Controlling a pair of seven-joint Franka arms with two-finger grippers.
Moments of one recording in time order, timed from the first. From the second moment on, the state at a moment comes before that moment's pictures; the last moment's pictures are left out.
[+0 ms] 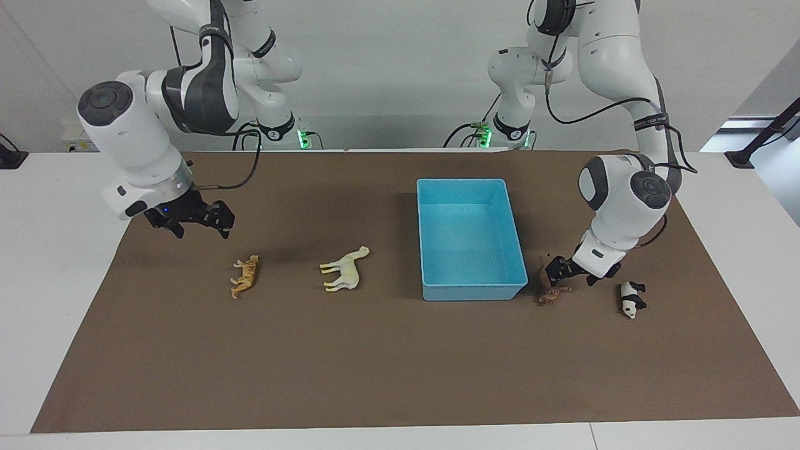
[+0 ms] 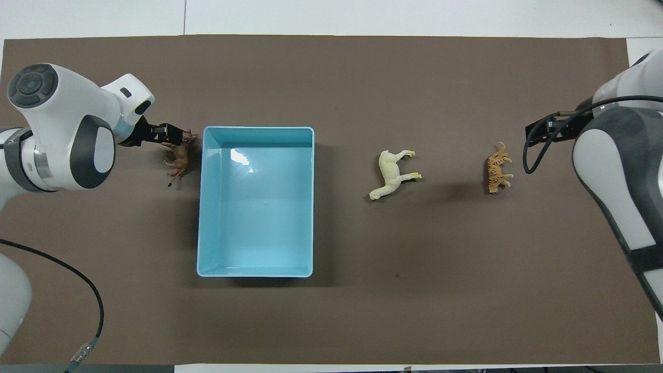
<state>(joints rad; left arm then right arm) -0.05 0.38 -0.04 -1.81 -0.02 2.22 0.00 0.03 0.19 -0.04 -1.72 -0.01 1.88 0.02</state>
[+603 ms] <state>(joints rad) -0.07 0.38 -0.05 -1.90 -0.02 2.32 0.00 0.04 0.30 -0.04 -1.84 -0.01 2.13 0.02</state>
